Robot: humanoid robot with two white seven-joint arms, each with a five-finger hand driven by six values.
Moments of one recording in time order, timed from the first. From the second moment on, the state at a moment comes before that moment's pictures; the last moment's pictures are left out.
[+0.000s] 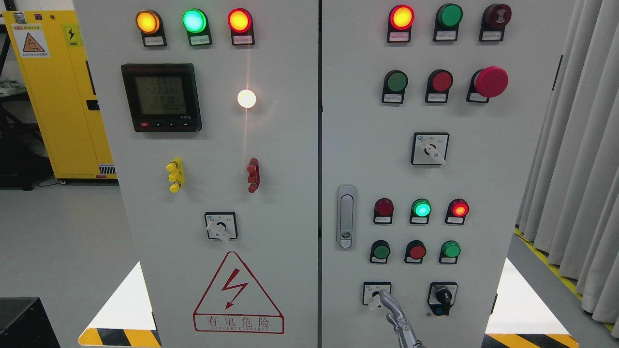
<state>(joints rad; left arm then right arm) 0.06 -0.10 -0.10 -0.13 0.08 -0.05 -0.06 0.07 0.09 0.22 -1.88 0.29 -0.33 -0.03</state>
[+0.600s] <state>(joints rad) 0.06 -0.10 -0.10 -0.13 0.08 -0.05 -0.06 0.07 0.09 0.22 -1.88 0.30 -0.33 -0.04</state>
